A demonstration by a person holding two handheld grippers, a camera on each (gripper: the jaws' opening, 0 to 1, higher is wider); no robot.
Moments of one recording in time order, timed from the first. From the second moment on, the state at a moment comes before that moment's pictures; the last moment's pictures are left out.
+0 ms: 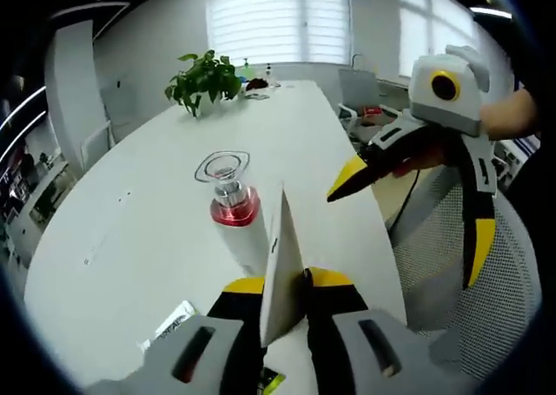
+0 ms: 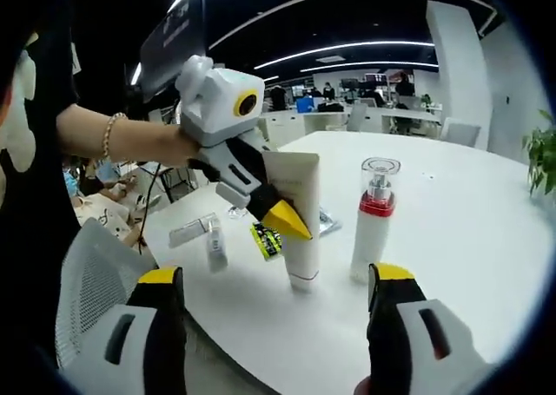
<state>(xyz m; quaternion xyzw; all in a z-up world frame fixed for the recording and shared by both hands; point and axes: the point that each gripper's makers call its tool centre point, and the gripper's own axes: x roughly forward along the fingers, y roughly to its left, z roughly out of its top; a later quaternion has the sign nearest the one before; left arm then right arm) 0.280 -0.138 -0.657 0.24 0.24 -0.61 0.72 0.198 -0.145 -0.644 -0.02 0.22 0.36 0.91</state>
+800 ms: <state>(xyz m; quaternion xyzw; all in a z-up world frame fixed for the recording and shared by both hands) 0.322 -0.153 -0.654 0.24 0.22 -0.61 0.72 0.200 -0.150 -0.646 -0.01 0.22 0.35 0.91</state>
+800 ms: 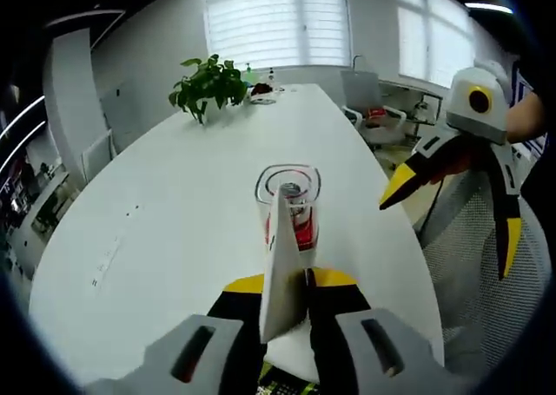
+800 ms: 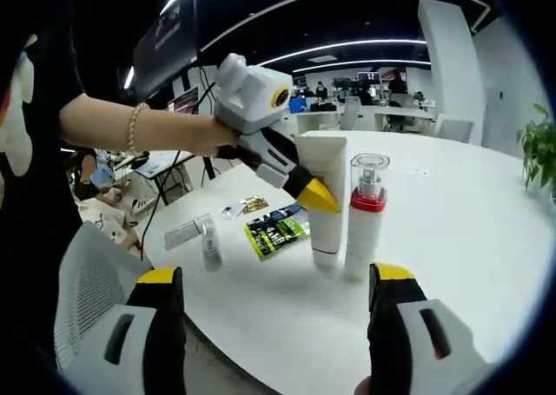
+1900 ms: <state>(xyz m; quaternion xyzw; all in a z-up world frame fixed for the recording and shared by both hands) 0.322 -0.118 -0.646 0.19 0.23 -0.57 0.77 0.198 -0.146 -0.644 -0.02 0.22 0.36 0.91</state>
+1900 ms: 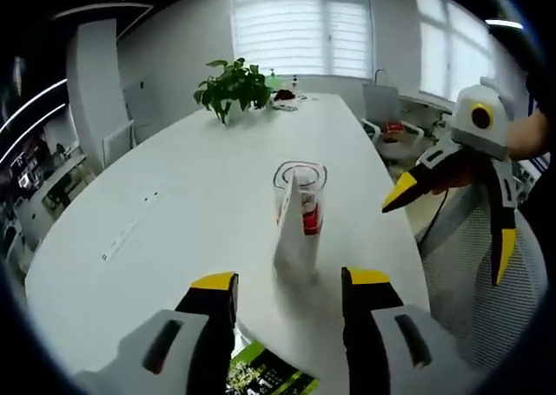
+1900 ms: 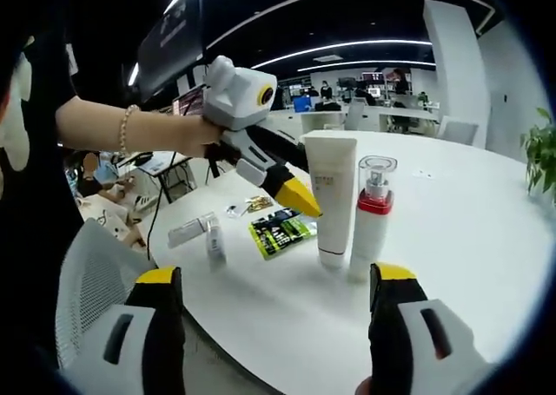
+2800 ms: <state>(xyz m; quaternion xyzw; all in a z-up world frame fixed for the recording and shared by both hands) 0.270 -0.031 -0.641 0.09 0.28 -0.46 0.84 0.188 -0.127 -0.633 -0.04 0.21 0.39 0.89</state>
